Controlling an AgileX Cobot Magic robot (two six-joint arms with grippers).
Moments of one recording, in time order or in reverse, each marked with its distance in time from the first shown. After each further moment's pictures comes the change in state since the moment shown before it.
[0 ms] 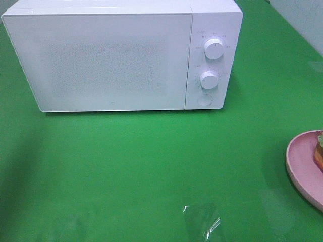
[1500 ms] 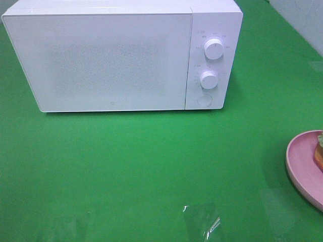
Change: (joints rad) left arm 0.000 -1.079 0.599 -0.005 -0.125 0.050; right arm 0.000 0.000 0.000 0.000 0.000 0.000
